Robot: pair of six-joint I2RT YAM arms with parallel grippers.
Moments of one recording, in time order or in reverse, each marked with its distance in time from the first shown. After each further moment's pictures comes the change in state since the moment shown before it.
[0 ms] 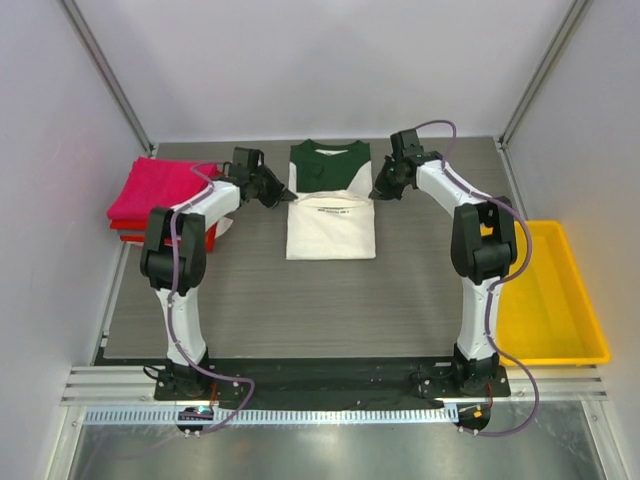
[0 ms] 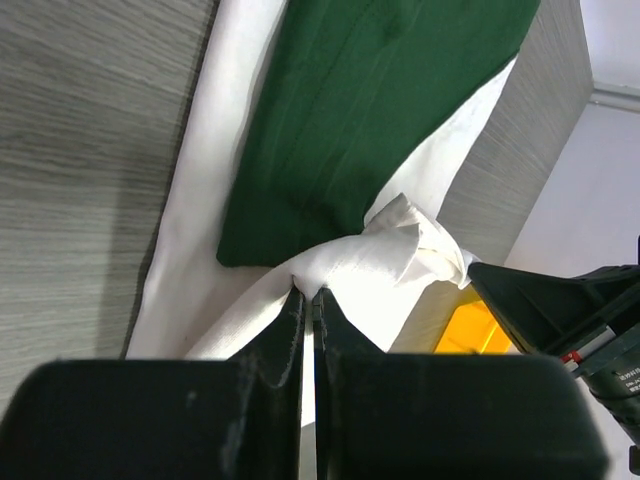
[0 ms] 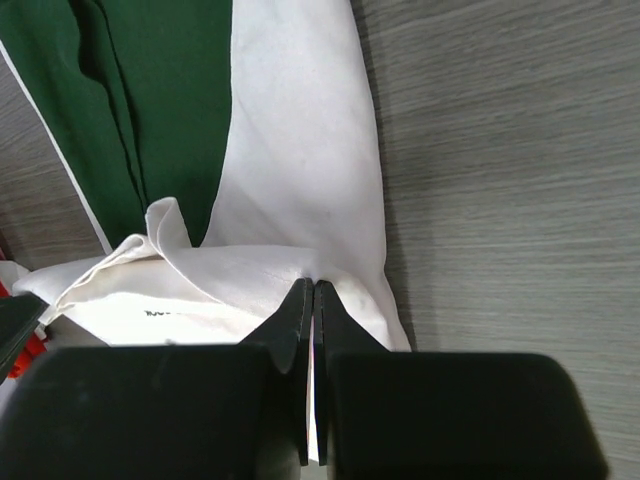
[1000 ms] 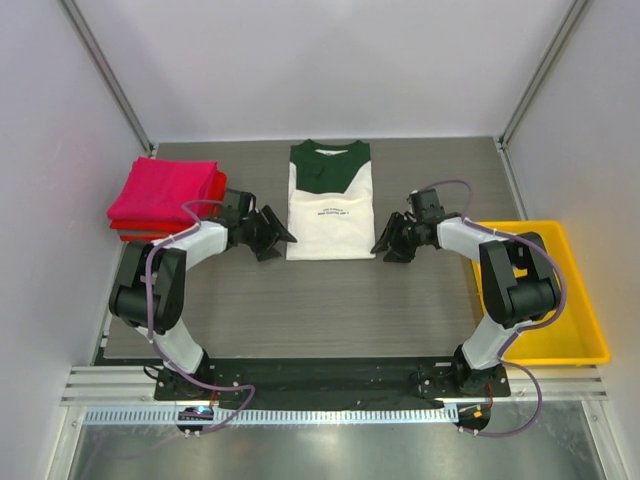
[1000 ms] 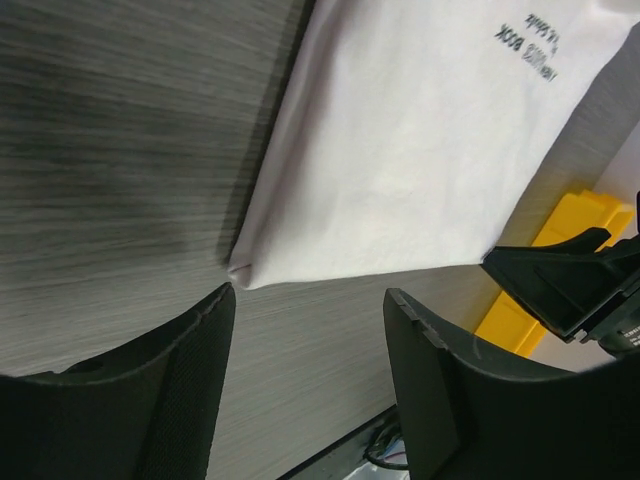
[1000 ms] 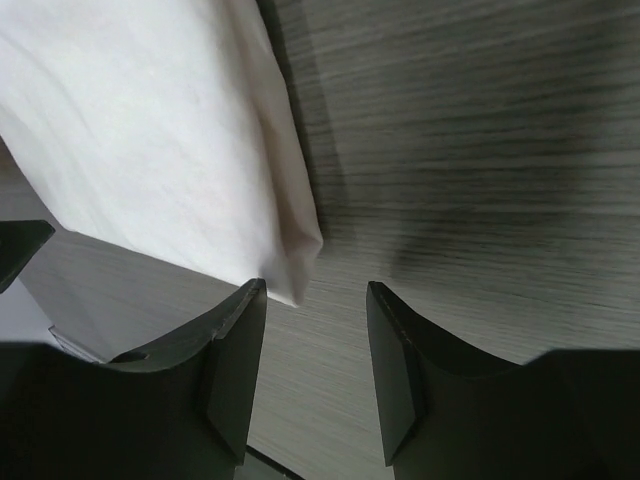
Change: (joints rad) left arm -0.026 -0.318 -0.485 0.020 0.053 0.090; right arm -0.014 -0.386 -0.737 0.267 -0.211 0.002
